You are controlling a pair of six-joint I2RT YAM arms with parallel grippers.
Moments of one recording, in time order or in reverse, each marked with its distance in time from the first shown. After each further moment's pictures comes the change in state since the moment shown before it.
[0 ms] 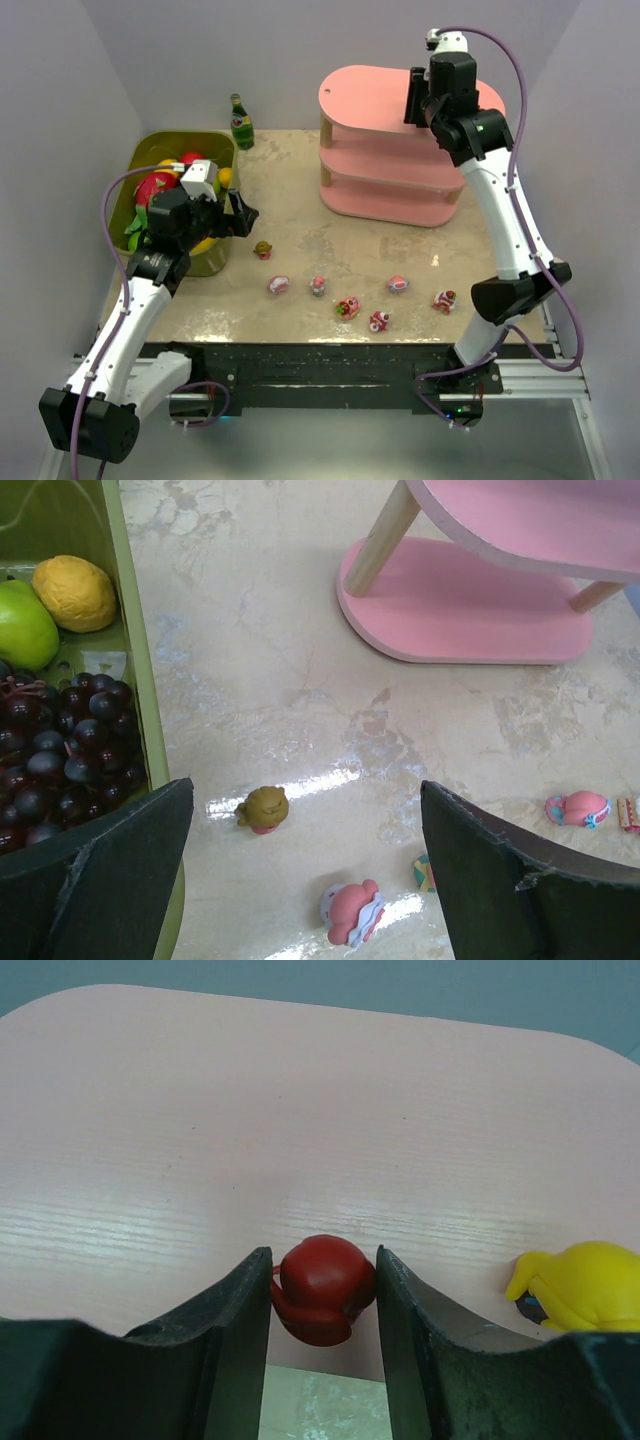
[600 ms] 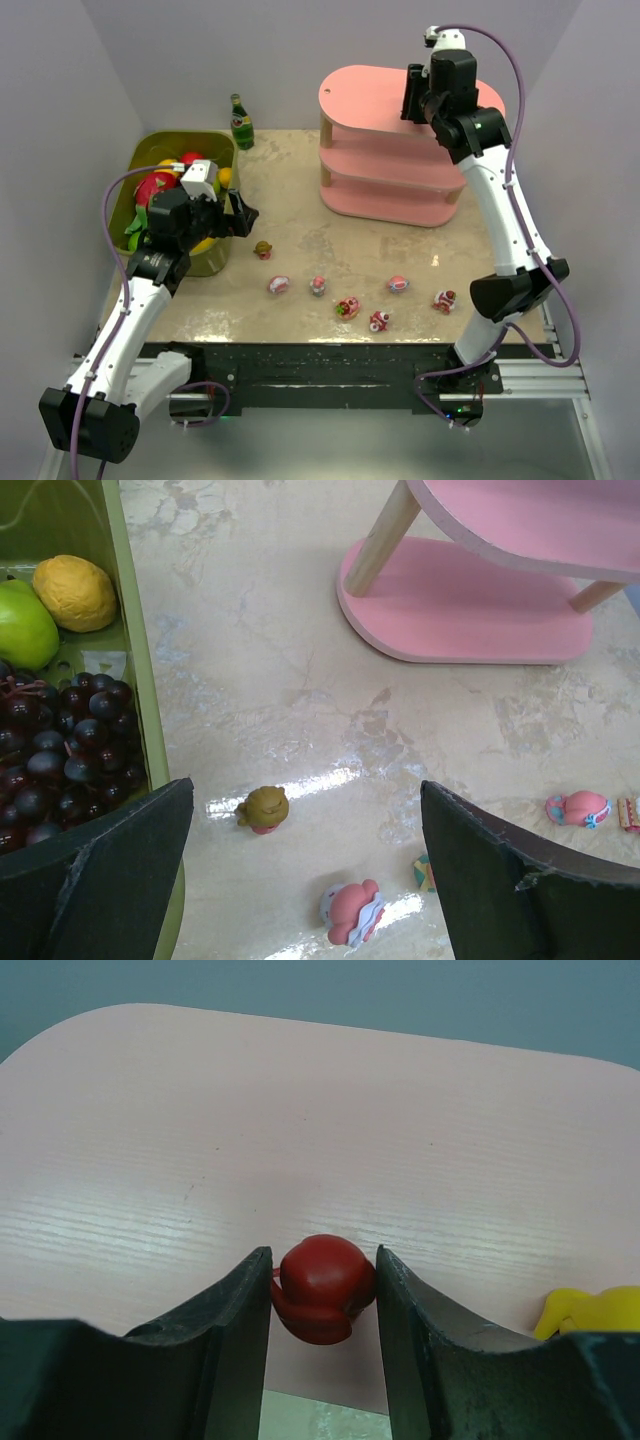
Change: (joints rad) left arm 0.000 0.000 0.000 0.000 0.000 0.000; right arm -0.016 0.021 0.000 0.048 -0.066 -0.001
